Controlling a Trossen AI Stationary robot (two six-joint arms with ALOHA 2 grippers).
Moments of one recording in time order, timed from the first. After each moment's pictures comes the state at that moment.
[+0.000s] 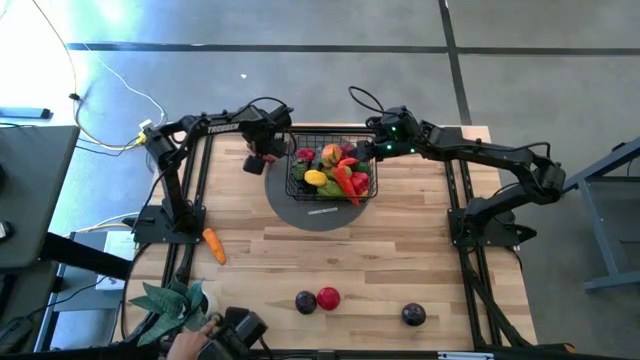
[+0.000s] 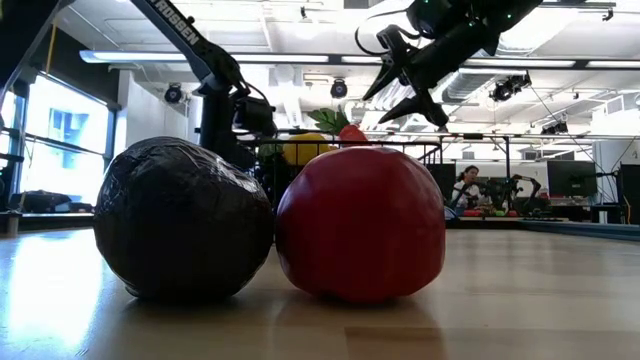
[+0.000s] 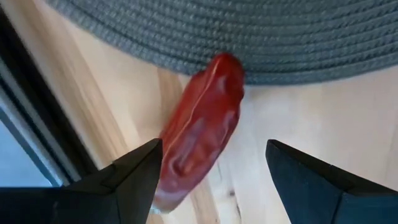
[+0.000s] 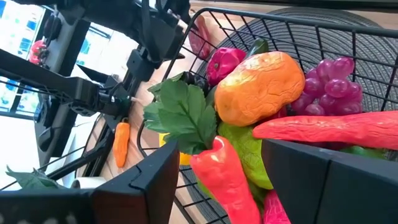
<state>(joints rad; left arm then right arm) 0.84 1.86 1.27 -0.95 -0.18 0.97 -0.50 1.38 1.03 -0.26 -0.25 0.79</state>
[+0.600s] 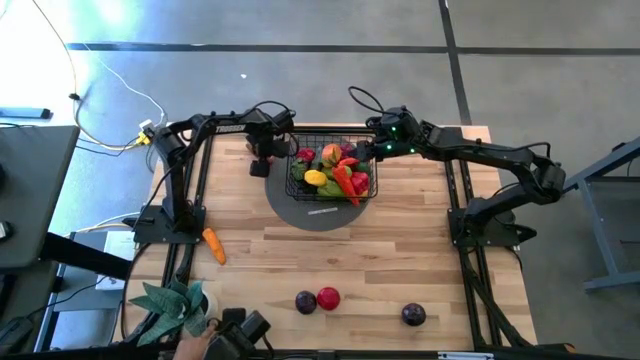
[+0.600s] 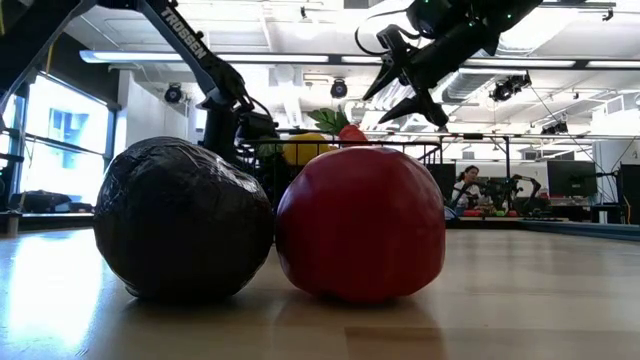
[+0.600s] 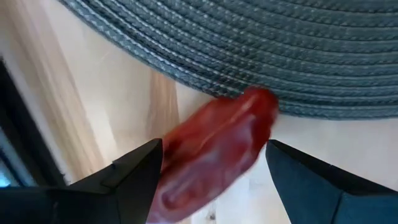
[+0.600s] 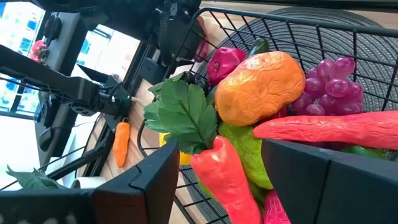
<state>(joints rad) 0.84 1.94 1.27 -0.92 -0.19 0.77 -0.50 1.38 1.03 -0.26 -0.25 0.79</state>
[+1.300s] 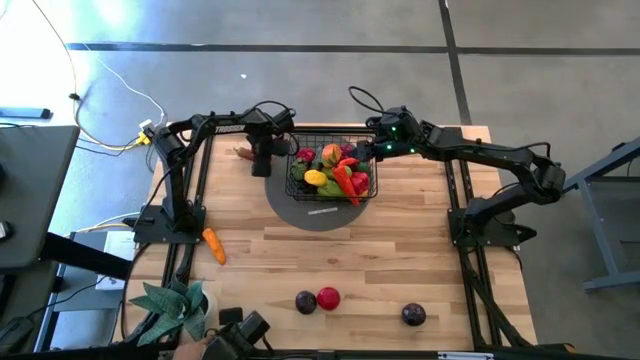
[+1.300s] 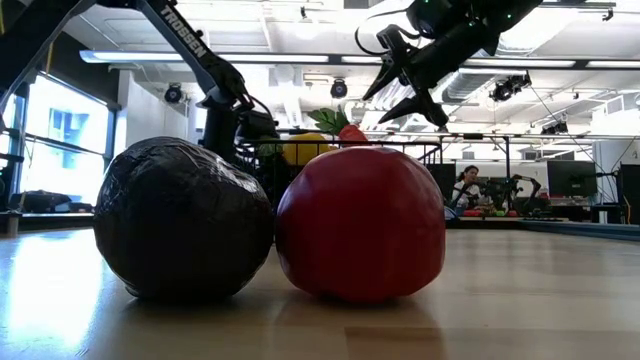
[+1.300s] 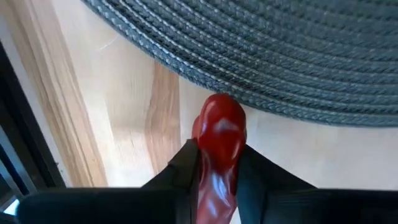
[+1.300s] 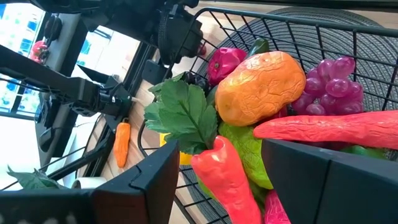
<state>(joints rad) 0.84 1.94 1.27 -0.93 -0.20 0.70 -0.50 1.38 1.03 -0.26 -0.25 0.79</state>
